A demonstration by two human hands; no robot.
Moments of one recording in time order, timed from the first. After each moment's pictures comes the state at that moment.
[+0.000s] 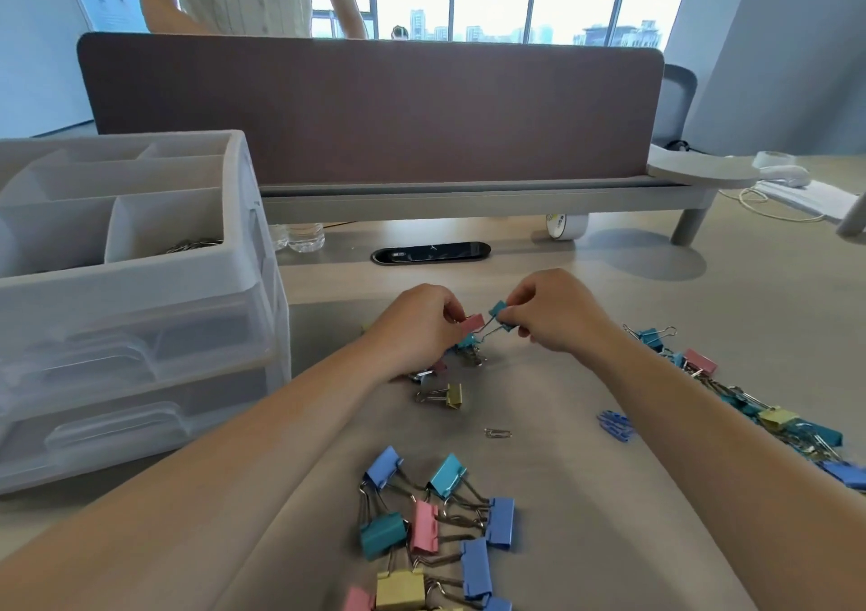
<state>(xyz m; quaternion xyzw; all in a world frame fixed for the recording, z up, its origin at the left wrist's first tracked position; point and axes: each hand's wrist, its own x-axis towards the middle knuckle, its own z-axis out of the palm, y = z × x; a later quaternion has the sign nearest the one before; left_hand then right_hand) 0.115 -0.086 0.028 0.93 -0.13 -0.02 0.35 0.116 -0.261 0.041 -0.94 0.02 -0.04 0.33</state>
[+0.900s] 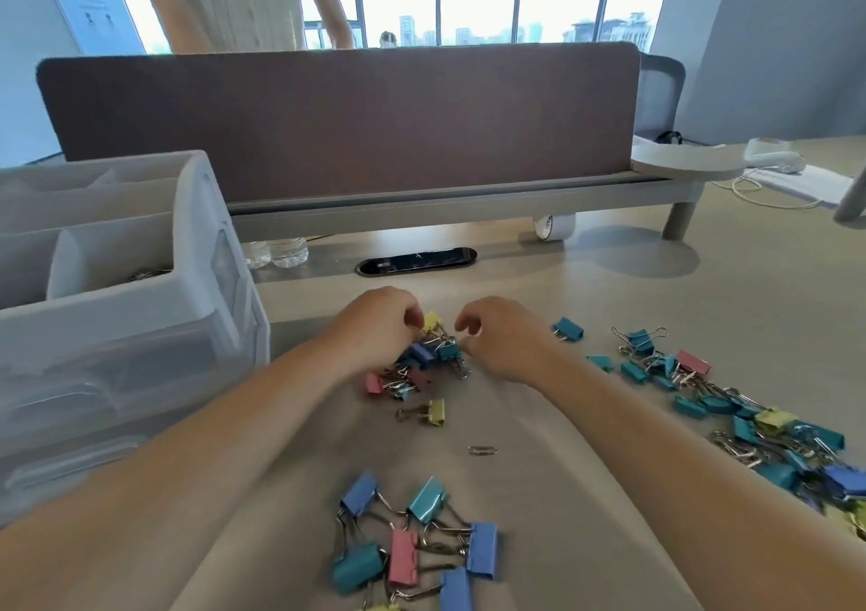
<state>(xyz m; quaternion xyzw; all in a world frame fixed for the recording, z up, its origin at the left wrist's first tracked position) 0.143 -0.065 0.028 0.97 -0.14 0.03 0.17 0.136 -0.248 0.008 -0.98 -0.10 -0.02 0.19</state>
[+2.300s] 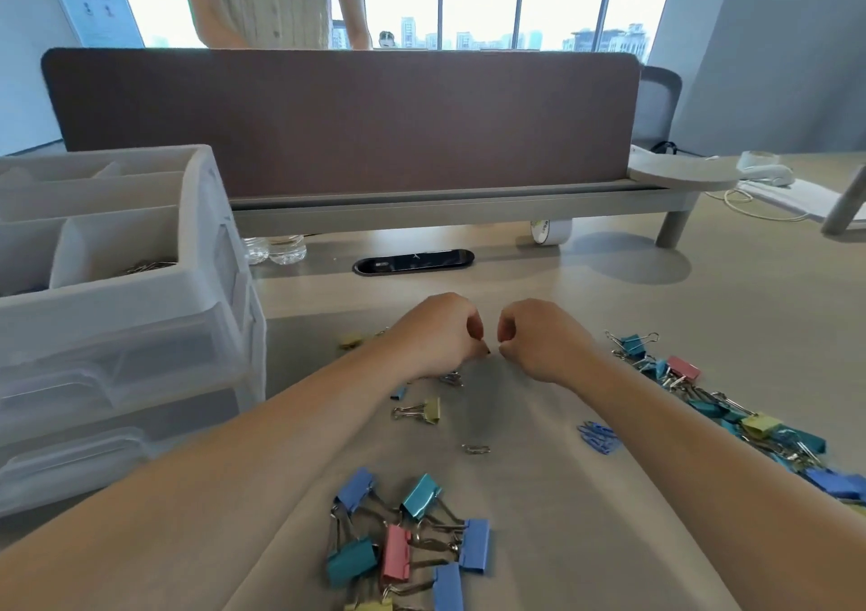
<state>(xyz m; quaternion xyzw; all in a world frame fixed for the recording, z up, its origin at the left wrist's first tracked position) 0.130 -0.125 0.030 0.95 -0.19 -0.03 0.25 0.124 -0.281 0.021 -0.99 -0.04 -0.01 0.15</state>
